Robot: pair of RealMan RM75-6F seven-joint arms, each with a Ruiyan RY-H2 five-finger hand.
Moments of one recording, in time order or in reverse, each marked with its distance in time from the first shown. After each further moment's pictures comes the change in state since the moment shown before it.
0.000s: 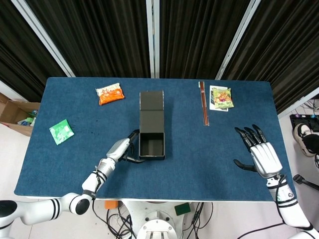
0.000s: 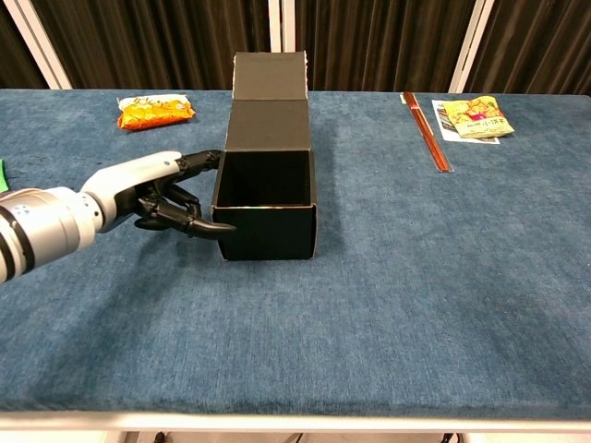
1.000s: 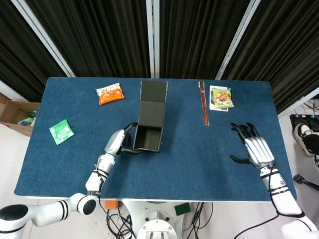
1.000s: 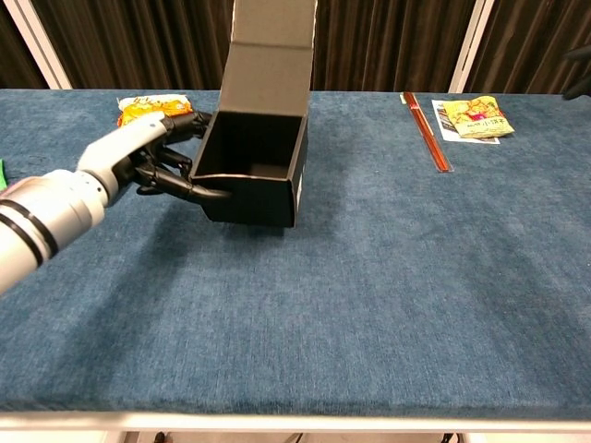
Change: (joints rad) left arm 0.042 -0.099 -0.043 0.106 0.119 0.212 -0.121; right arm 0.095 -0.016 0.064 -0.016 0.209 -0.256 0.043
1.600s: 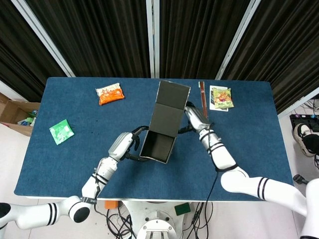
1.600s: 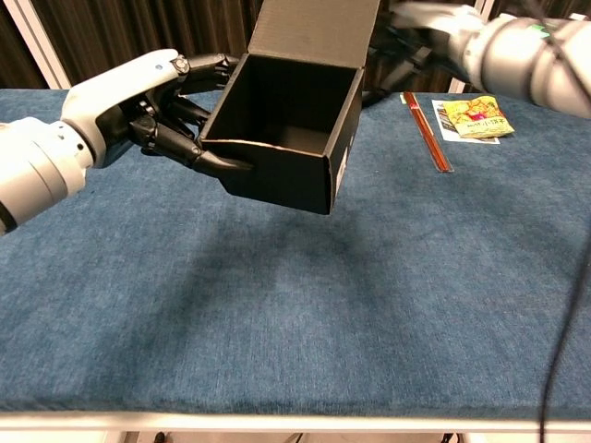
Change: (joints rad) left arm -0.017 0.141 0.015 -0.288 0.072 0.024 0.130; right arm 0.491 -0.322 0.307 0.106 0.563 -0.365 -0.074
